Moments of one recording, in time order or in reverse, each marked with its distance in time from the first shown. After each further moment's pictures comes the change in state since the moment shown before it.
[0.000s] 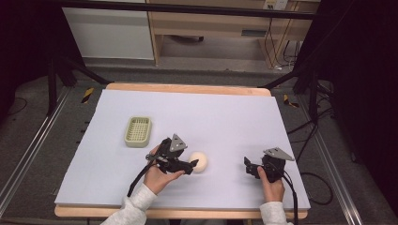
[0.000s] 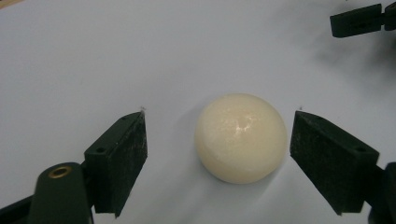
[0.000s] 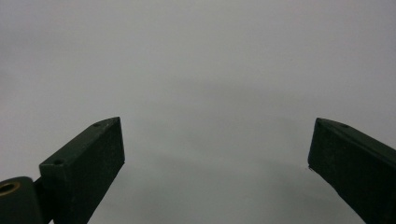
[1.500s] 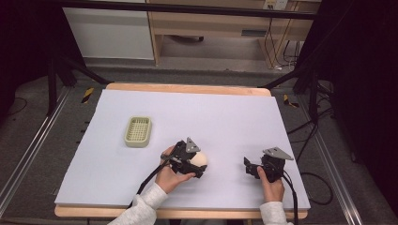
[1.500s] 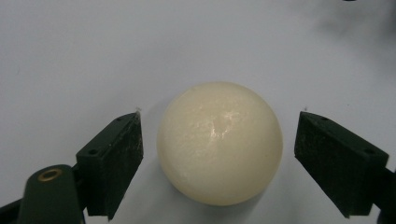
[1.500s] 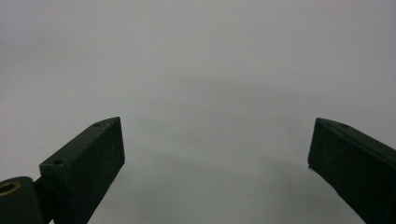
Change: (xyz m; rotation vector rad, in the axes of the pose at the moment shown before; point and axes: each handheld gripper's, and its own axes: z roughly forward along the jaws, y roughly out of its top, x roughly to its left) left arm -0.014 0.002 0.039 0.119 -0.029 0.037; right arm 0.000 0.000 0.001 0.013 0.002 -0.009
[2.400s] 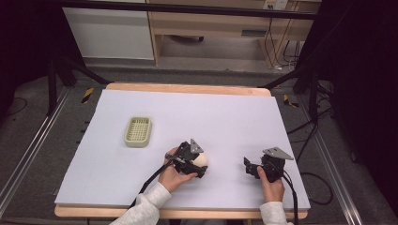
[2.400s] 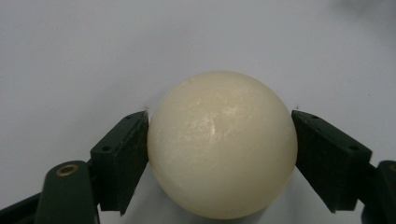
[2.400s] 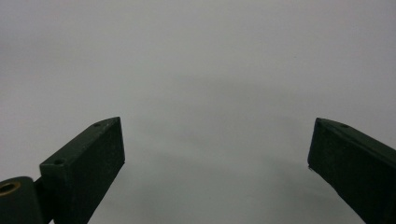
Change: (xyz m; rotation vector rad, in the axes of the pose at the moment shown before) left arm -0.001 -0.001 0.015 0.049 0.003 0.013; right arm 0.000 0.000 0.000 0.003 0.002 0.000
